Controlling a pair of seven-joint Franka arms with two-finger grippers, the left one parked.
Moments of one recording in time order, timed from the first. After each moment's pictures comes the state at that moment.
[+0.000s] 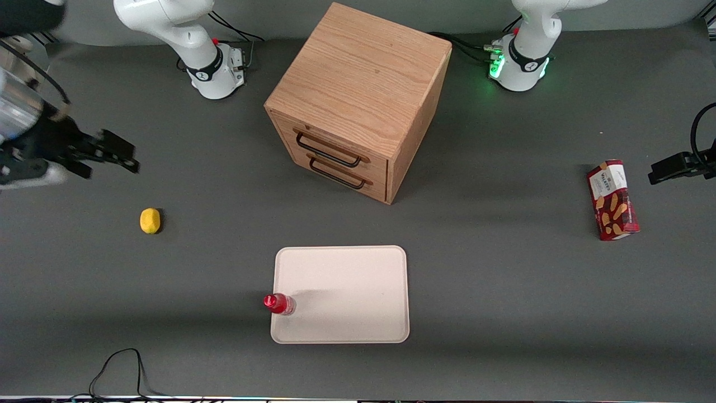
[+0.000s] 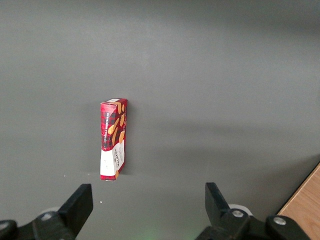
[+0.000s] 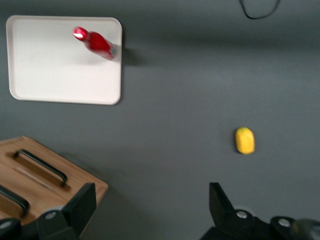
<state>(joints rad) 0.23 0.00 -0.16 -1.52 0.06 1.54 0.03</state>
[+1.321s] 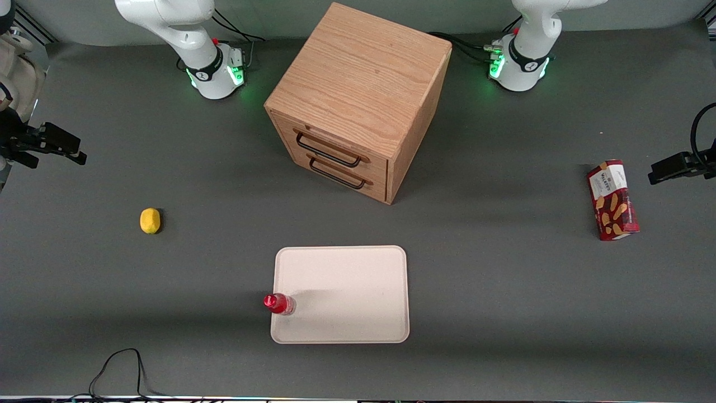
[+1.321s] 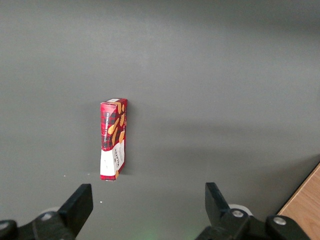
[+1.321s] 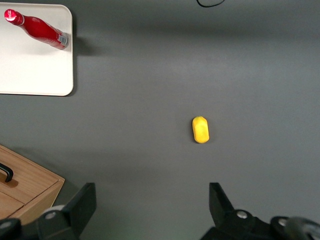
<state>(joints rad) -0.02 -0.04 -0.04 -1.61 0.00 1.58 -0.09</state>
